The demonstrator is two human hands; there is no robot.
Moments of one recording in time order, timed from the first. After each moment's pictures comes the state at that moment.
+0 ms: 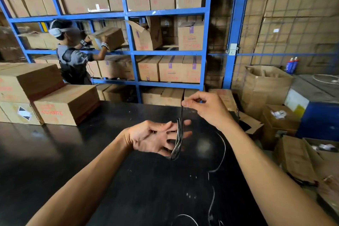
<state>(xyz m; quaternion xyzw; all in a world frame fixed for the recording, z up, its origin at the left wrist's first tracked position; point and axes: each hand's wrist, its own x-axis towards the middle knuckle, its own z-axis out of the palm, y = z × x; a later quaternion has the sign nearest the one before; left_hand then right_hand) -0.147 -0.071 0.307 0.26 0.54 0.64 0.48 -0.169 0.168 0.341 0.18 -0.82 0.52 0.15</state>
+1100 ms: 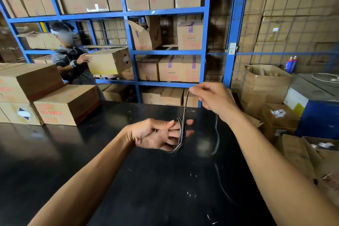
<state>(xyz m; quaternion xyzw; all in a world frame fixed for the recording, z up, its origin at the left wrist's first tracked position) -0.148 -0.065 0.314 0.27 0.57 0.62 0.46 -0.162 0.177 0.372 0.14 -0.78 0.60 0.11</state>
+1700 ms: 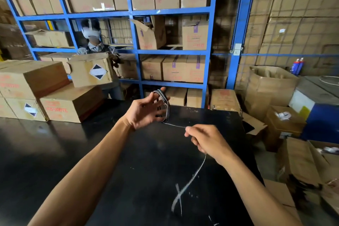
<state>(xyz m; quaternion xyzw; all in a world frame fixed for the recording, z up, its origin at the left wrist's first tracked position) -0.191 -0.092 0.322 0.15 0.48 0.83 0.23 -0.114 0.154 0.280 0.11 -0.77 0.63 -0.03</state>
